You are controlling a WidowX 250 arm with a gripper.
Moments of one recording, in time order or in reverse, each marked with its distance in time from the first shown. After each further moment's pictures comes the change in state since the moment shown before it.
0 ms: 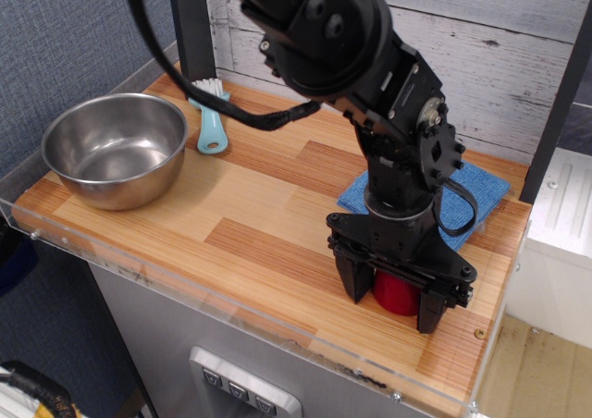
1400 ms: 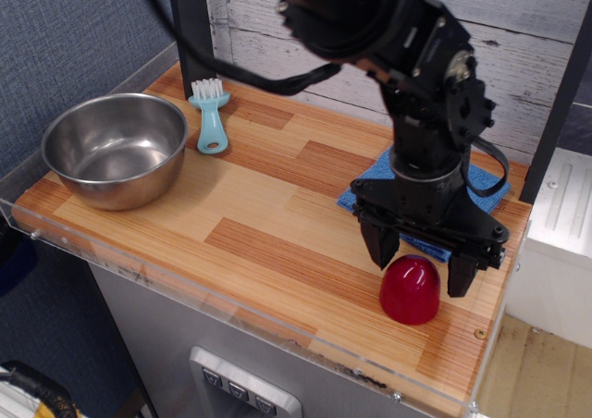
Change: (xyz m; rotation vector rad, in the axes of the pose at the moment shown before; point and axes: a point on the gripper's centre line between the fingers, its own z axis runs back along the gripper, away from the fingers) arm 0.019 -0.010 0.023 -0.024 -0.070 0.011
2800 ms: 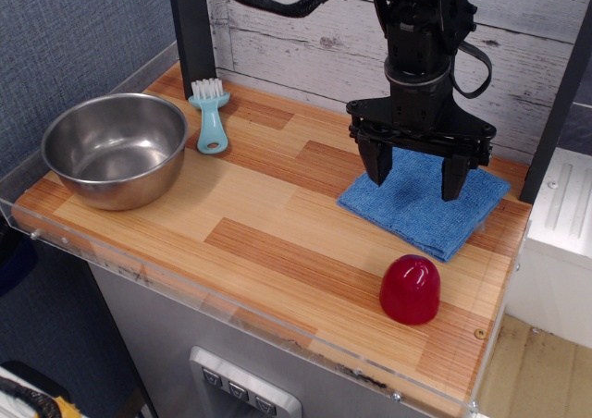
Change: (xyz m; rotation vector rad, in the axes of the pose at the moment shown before) arm 0.065 0.035 0.009 0.034 -0.040 0.107
